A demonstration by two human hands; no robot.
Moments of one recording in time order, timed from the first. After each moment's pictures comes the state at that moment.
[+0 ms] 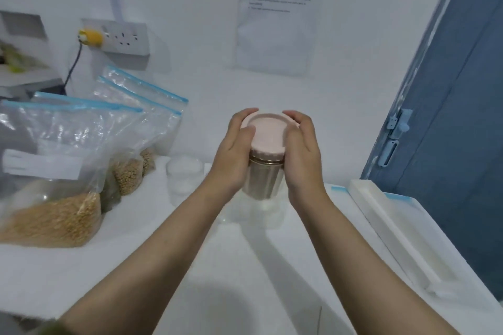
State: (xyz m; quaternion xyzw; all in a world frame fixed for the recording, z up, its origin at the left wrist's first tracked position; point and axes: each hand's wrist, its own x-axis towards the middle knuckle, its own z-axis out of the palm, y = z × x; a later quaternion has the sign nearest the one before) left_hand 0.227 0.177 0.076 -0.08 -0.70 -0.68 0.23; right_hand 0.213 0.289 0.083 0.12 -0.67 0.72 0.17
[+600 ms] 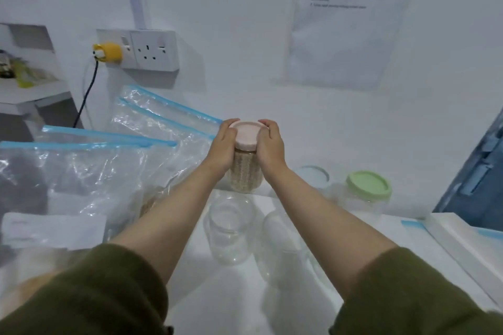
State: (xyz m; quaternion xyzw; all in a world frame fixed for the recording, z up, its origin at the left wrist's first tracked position) left_hand 0.010 -0.019 0.039 0.01 -0.73 -0.65 0.21; right_hand -0.011 0.085 0.043 0.08 -0.72 0.68 0.11
